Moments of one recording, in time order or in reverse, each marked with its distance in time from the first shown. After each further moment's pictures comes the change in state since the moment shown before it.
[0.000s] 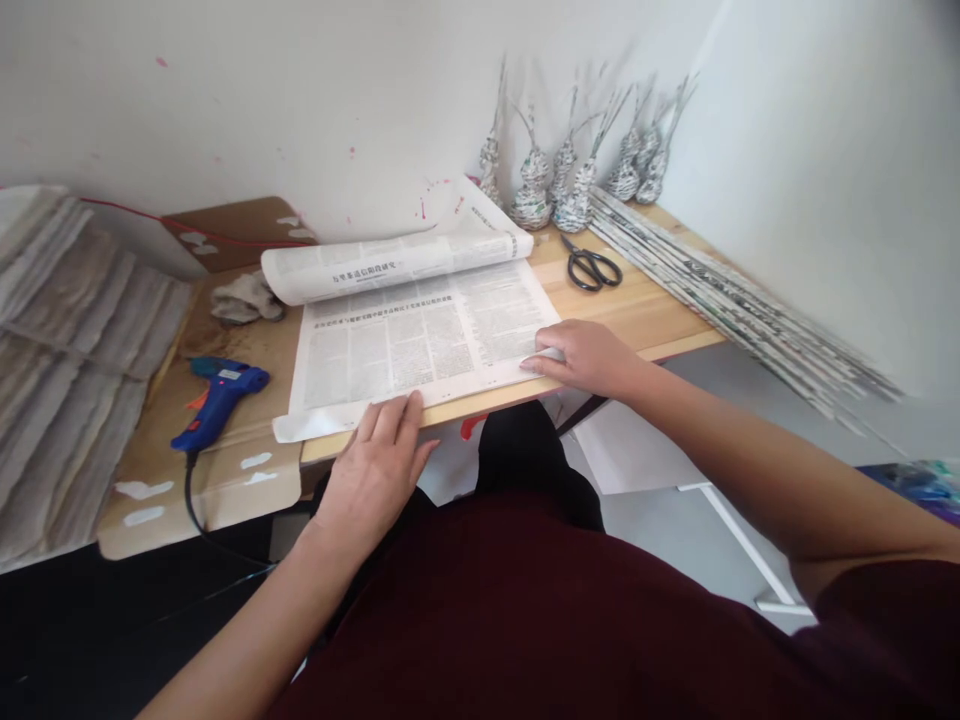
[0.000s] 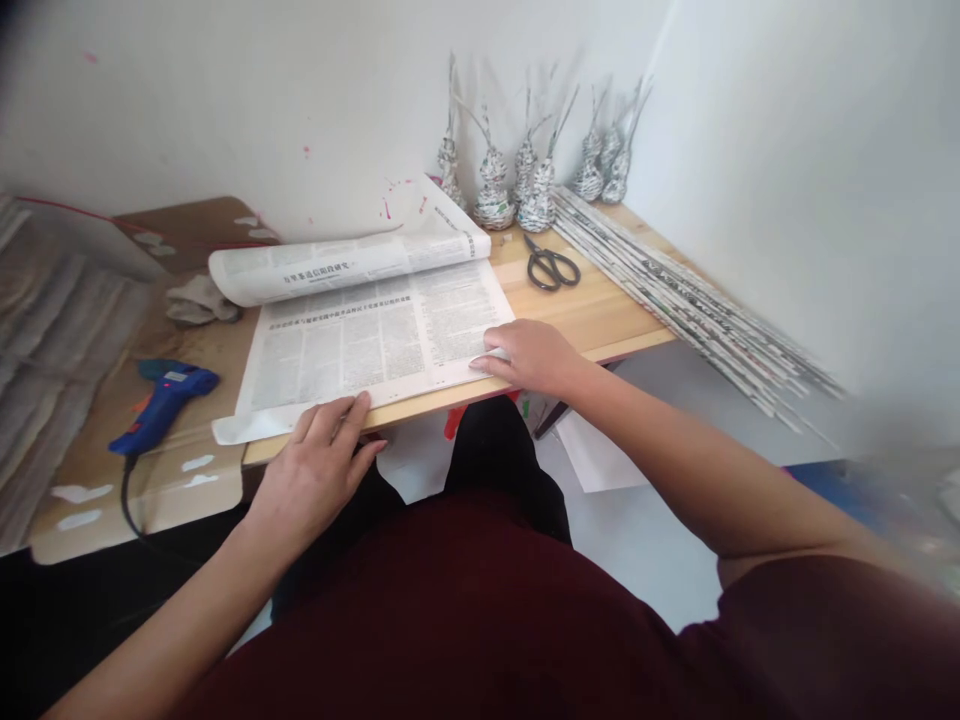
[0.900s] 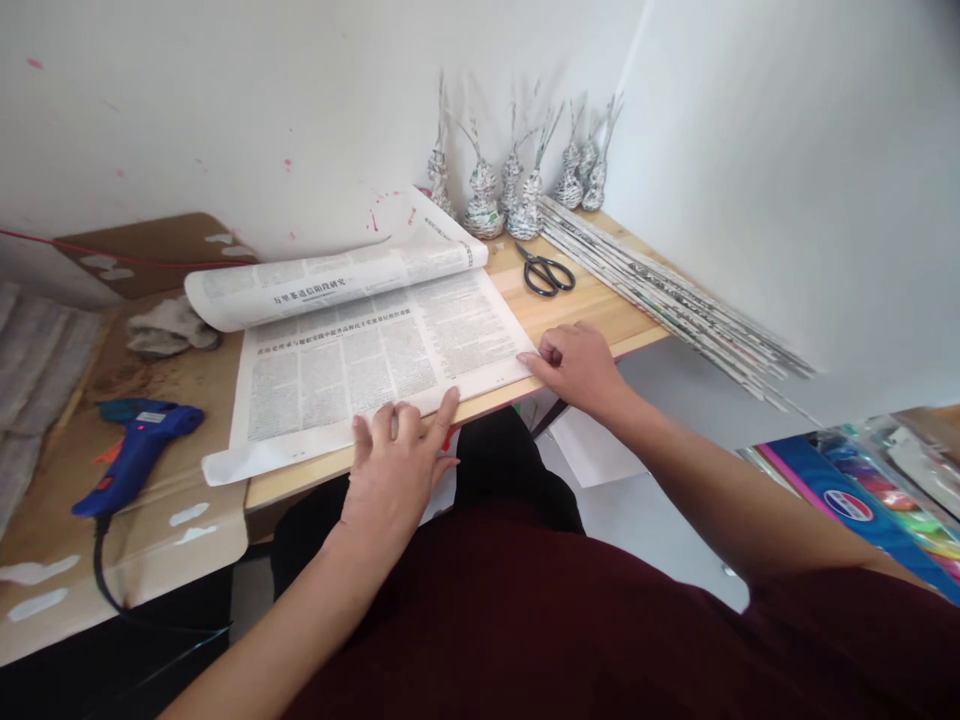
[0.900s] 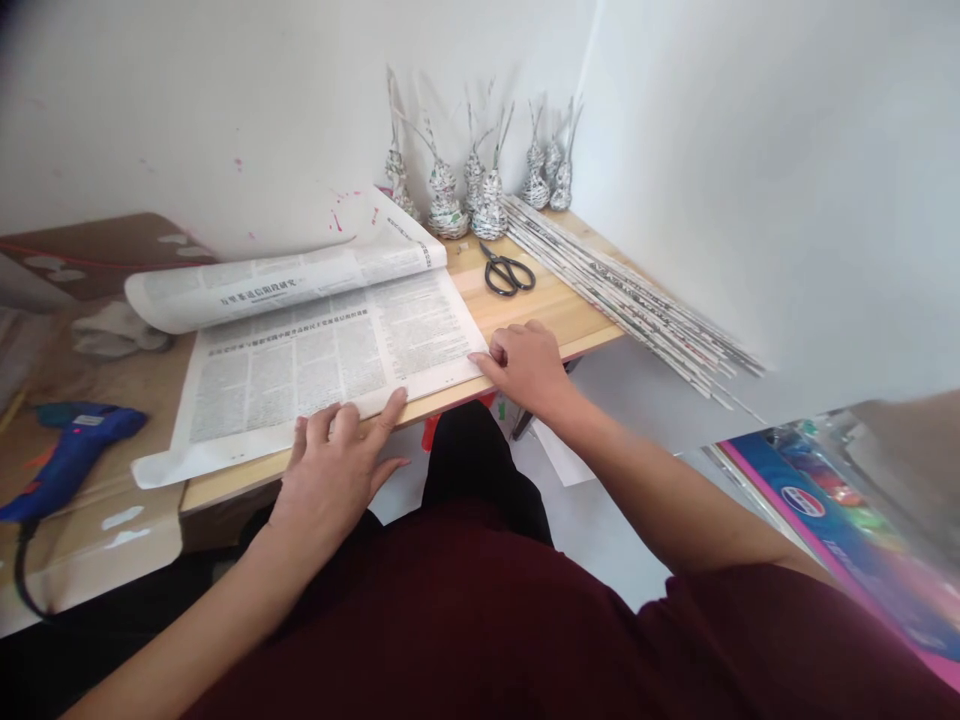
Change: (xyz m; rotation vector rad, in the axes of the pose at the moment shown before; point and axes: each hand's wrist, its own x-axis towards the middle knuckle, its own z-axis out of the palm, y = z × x) left_hand 0.034 0.052 0.003 0.187 -0.085 0.062; right_hand -0.034 0.010 0.013 -0.009 0.371 0.312
